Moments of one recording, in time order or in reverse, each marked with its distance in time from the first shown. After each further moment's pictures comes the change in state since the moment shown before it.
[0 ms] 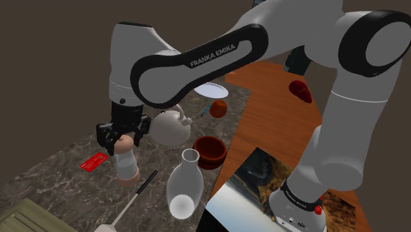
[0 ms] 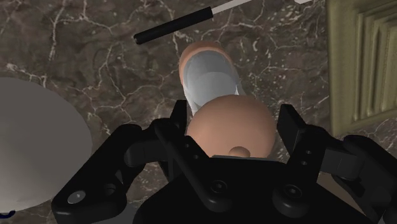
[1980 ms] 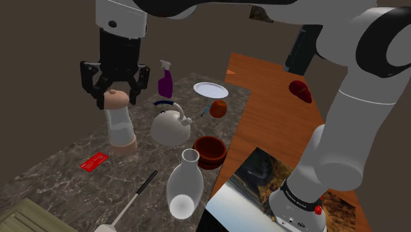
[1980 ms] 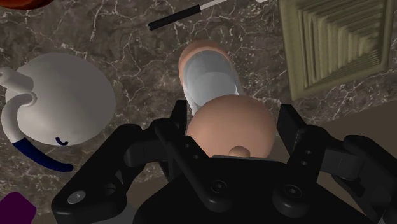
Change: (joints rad) arm -0.008 -0.080 0.012 0.309 0.035 -0.380 0.005
